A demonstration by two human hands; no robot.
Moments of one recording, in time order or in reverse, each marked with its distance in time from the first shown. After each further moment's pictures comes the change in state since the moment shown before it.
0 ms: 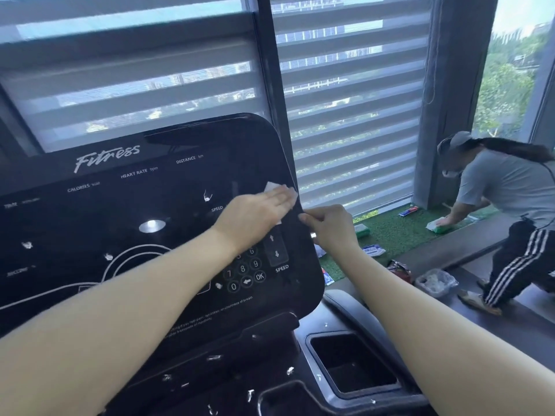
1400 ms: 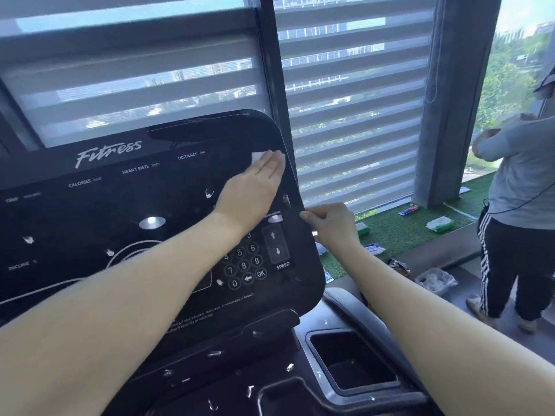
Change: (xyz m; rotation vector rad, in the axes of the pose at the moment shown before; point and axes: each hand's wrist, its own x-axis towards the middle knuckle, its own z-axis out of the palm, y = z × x) left_hand 0.016 -0.008 -0.010 0.126 -0.096 -0.241; right_hand -0.005 -0.005 -0.001 -0.002 0.000 0.035
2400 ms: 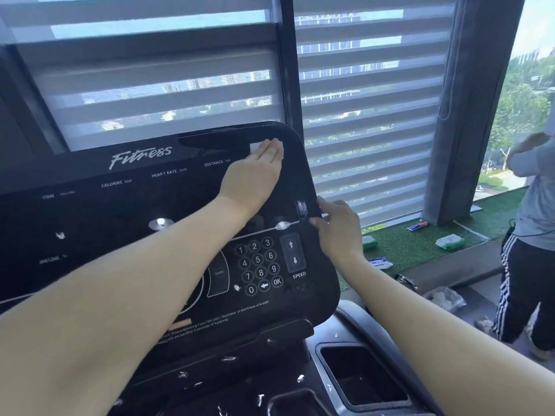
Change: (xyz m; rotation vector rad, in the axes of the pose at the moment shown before) left_hand 0.010 -0.038 -0.018 -0.049 -0.081 -0.196; right_hand -0.003 -0.022 0.018 -0.352 0.102 -0.209
